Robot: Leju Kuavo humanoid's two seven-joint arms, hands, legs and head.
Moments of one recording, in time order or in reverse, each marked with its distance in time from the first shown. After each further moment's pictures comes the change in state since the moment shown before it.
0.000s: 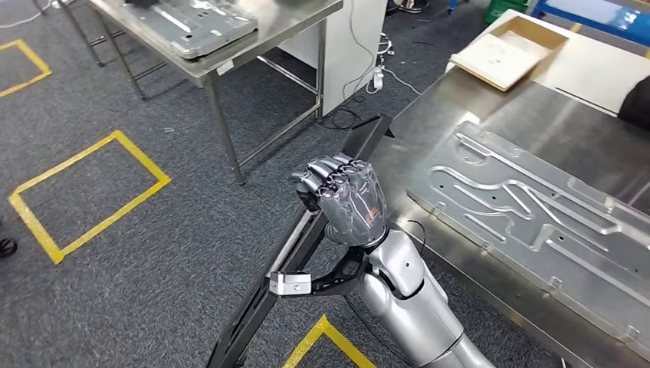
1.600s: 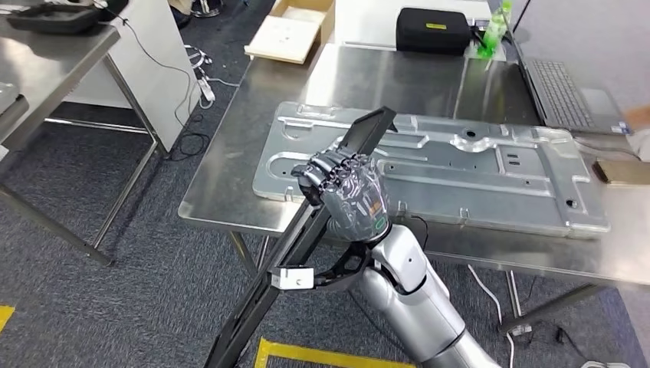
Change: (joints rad) left arm -0.012 0.006 -0.009 0.000 -0.014 -0.004 0.010; right arm -0.016 0.002 -0.009 0.002 -0.011 0.001 -0.005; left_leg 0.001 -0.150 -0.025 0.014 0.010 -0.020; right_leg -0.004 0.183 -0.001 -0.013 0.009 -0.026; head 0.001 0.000
